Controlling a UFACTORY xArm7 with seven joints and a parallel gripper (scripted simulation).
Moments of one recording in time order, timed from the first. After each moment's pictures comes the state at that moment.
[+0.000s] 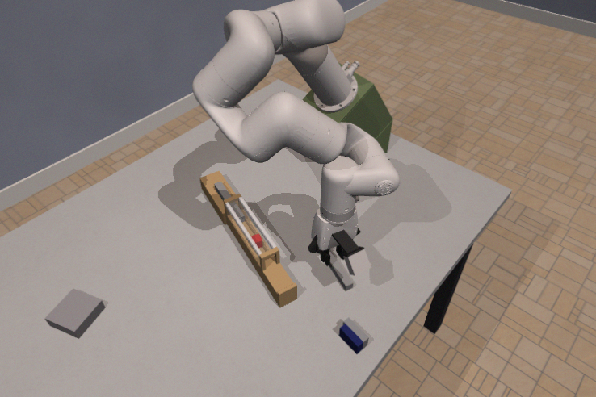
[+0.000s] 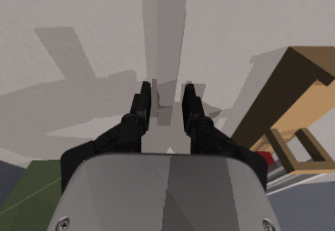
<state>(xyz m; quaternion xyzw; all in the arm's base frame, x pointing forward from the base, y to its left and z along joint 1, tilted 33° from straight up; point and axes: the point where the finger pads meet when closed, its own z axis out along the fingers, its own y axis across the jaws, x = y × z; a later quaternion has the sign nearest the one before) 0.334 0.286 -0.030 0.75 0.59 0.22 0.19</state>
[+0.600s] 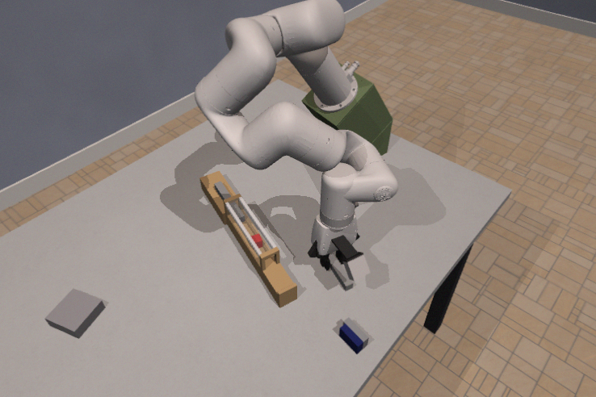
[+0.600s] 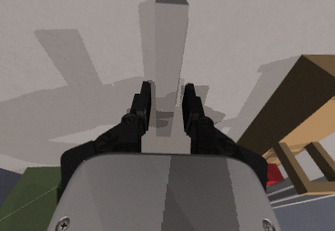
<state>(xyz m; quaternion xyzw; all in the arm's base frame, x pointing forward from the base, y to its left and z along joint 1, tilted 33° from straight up) 0.344 0.286 -0.046 0.75 0.59 0.22 0.19</state>
